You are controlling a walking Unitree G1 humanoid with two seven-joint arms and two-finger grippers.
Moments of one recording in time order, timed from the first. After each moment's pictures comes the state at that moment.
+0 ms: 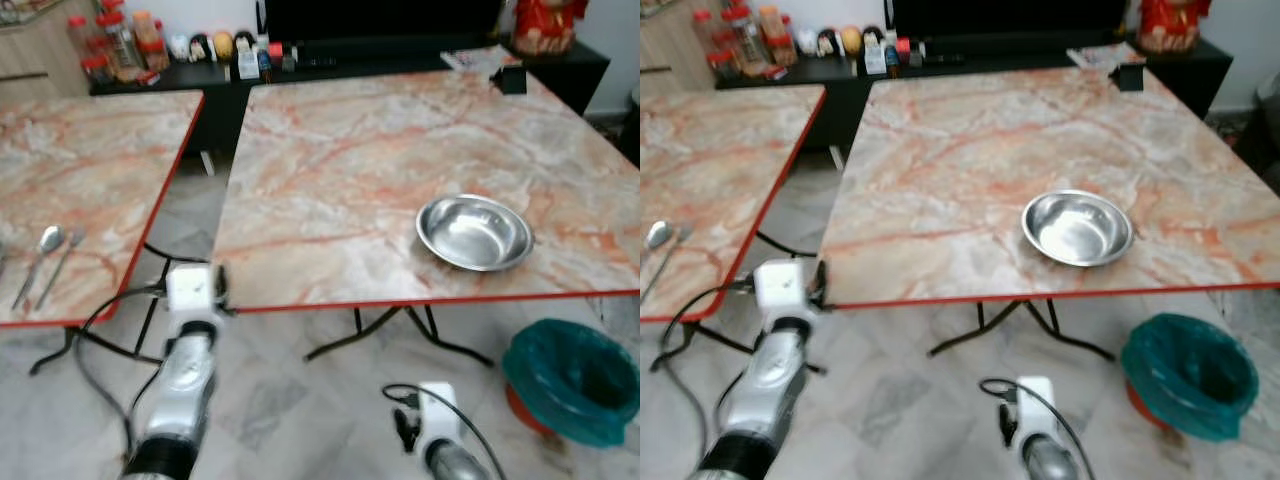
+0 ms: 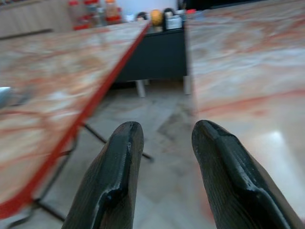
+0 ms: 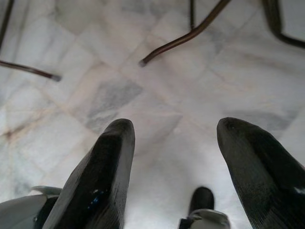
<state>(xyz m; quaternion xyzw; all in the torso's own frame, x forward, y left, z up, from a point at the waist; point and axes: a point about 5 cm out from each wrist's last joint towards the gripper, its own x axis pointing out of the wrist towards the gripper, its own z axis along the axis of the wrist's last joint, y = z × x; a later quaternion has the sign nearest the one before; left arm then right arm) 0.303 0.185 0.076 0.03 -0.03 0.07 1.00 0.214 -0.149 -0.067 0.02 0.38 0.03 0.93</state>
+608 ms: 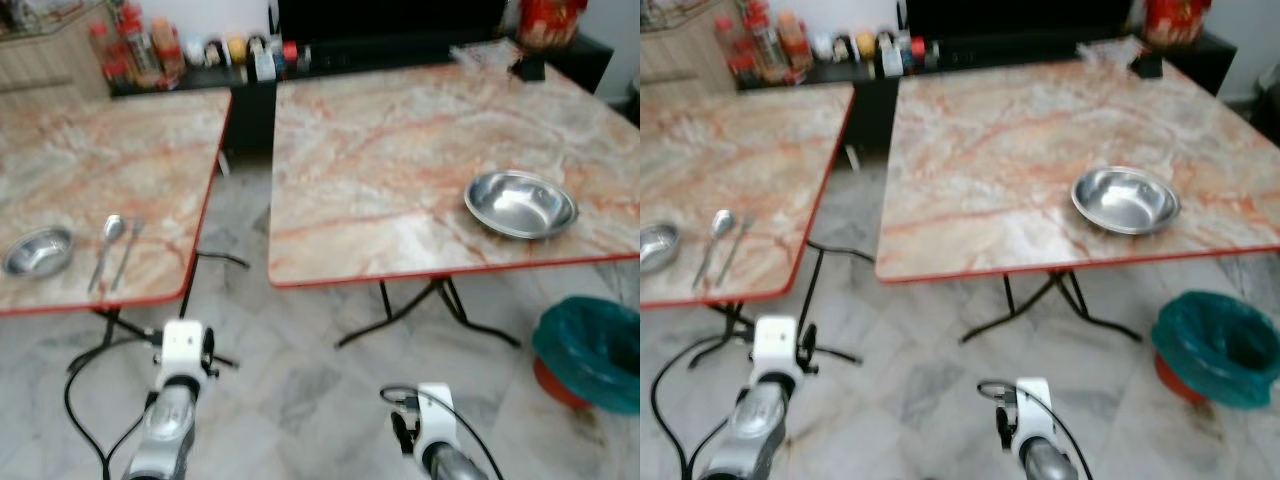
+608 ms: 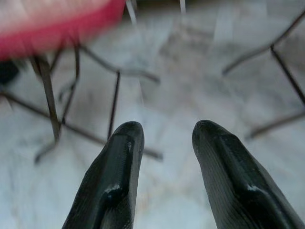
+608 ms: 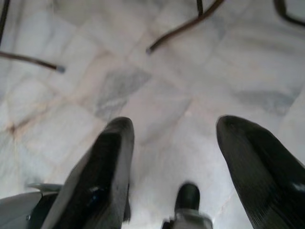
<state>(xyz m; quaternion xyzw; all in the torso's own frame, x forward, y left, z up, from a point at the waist) 0.262 0.199 -0.002 0.07 0.16 0.04 0.98 0.210 -0.159 -0.070 0.02 0.38 0.02 0.92</state>
